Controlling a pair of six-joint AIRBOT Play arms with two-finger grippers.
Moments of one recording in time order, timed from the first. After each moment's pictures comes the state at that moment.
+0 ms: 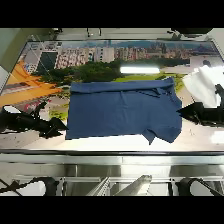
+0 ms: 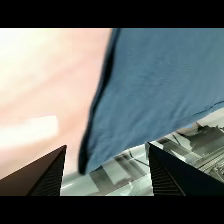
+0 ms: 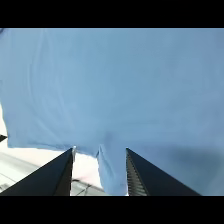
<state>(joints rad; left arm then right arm) 0.33 -1.42 0.74 0.93 -1.26 -1.13 -0.53 -1.12 0.72 -0.63 1.30 1.04</state>
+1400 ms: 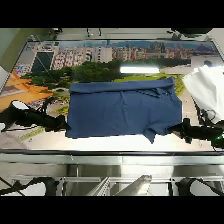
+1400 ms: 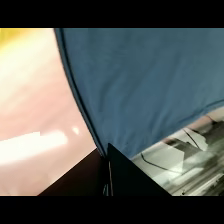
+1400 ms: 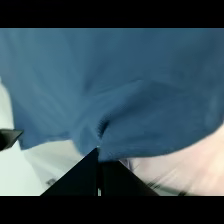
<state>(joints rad) 0.23 -1.41 0.82 0.92 -1.27 -1.12 -0.56 -1.22 0.49 -0.52 1.27 1.02</state>
